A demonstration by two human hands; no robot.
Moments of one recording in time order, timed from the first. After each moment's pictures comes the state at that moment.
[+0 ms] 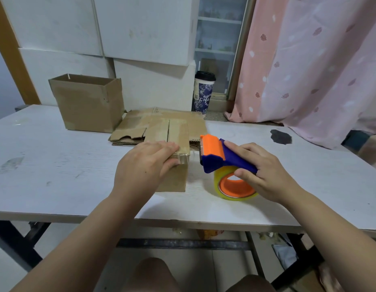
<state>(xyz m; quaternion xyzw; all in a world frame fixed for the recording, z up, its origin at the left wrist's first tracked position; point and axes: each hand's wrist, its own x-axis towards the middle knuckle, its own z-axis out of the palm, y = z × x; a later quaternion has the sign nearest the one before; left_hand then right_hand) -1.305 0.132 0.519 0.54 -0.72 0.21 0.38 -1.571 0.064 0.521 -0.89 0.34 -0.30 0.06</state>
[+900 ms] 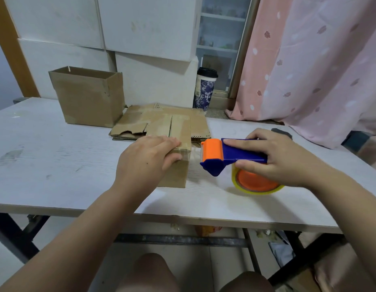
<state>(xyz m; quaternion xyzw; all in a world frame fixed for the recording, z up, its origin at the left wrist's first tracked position) -1.306 0.130 0.522 0.56 -0.71 0.19 0.39 -1.573 0.077 0.577 -0.91 0.38 -0.14 0.00</state>
